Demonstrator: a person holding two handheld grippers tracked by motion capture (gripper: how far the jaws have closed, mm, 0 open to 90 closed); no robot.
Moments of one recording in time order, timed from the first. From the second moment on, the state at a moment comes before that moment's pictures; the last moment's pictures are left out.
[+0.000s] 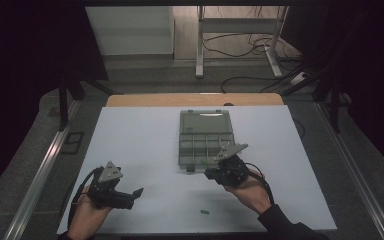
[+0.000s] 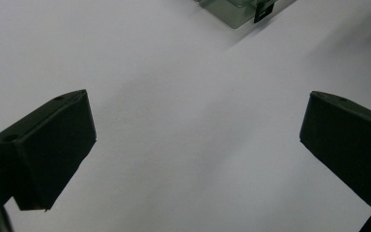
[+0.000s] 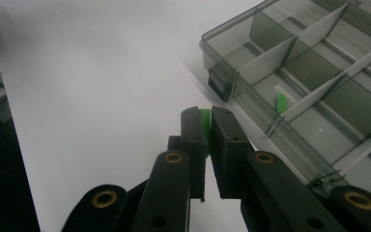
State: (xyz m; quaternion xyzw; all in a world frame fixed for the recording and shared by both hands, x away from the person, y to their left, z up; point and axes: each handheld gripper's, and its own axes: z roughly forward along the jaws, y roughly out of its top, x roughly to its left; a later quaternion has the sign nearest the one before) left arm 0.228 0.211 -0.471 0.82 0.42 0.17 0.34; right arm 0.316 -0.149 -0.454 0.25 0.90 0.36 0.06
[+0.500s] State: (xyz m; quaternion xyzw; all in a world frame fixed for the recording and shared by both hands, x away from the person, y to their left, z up) left arm 0.228 0.211 -0.471 0.82 0.42 0.17 0.34; right arm 0.331 -0.149 -0.449 0.26 0.89 0.37 0.06
